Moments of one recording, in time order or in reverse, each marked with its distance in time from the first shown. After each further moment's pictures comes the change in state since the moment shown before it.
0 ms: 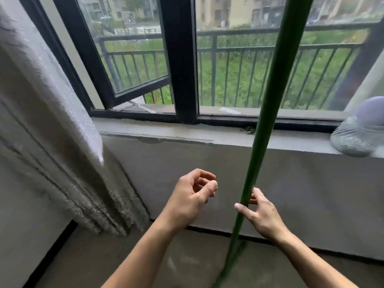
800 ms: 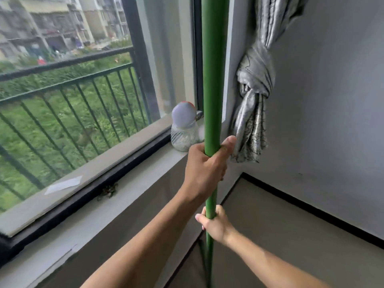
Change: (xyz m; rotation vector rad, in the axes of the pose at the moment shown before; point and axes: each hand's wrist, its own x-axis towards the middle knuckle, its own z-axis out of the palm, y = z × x) left_hand 0.128 0.126 0.220 -0.316 -0.939 0.327; right_hand 0.034 0.071 -0.055 0.428 0.811 0.478
